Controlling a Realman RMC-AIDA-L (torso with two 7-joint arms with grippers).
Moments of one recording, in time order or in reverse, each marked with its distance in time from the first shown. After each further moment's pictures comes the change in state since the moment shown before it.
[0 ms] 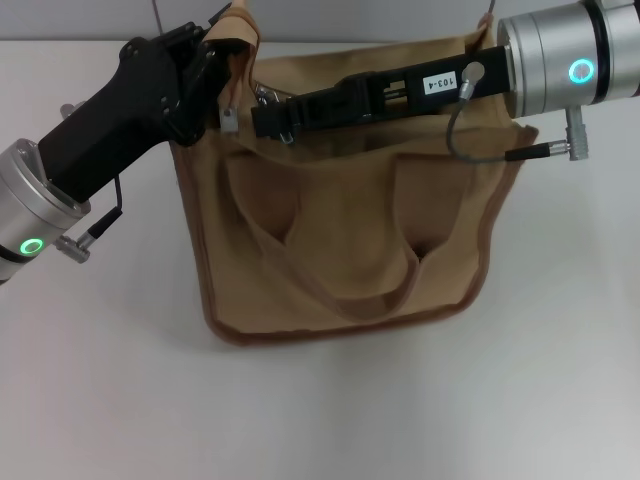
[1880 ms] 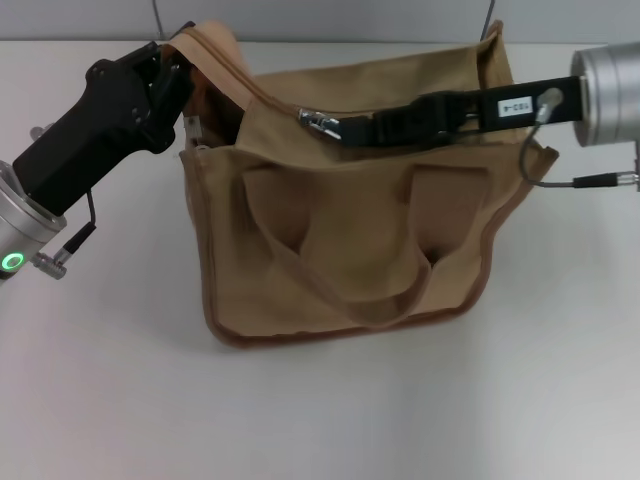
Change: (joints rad) left arm 0.053 0.004 -0.038 -0.005 -0.001 -0.063 0.014; right arm -0.120 -0.037 0.028 -0.023 0.003 -0.034 0.002
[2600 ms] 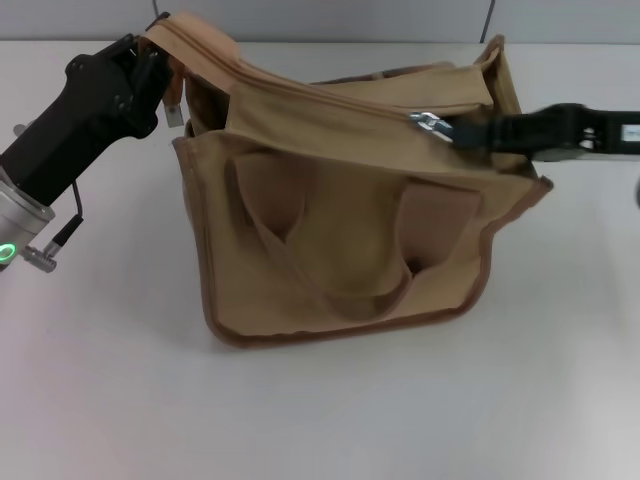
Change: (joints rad) left arm 0.008 0.002 -0.005 0.000 -0.048 -0.056 -0.001; right arm -0.175 -0.039 0.152 -0.034 -0.004 -0.114 -0.003
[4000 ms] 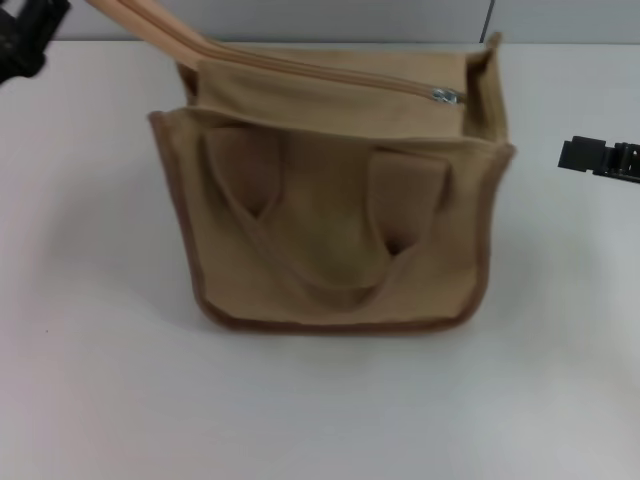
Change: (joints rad) left arm 0.052 0.005 -0.064 0.197 -0.101 -0.025 0.008; right arm -0.172 -0.031 0.179 0.000 -0.005 -0.124 -0.171
